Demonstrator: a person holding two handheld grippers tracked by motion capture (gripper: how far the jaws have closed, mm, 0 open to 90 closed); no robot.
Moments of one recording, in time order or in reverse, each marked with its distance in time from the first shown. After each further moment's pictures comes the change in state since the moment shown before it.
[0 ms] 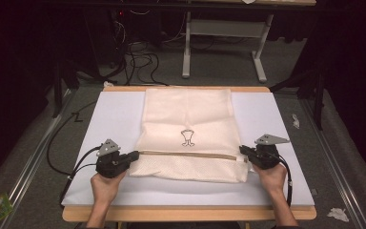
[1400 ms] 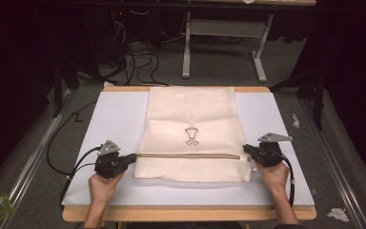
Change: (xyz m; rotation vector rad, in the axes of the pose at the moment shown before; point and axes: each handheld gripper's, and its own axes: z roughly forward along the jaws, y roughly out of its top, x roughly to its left) left arm 0.006 -0.008 0.002 0.078 0.020 0.003; right arm -0.013 -0.003 0.003 0.030 -0.029 0.047
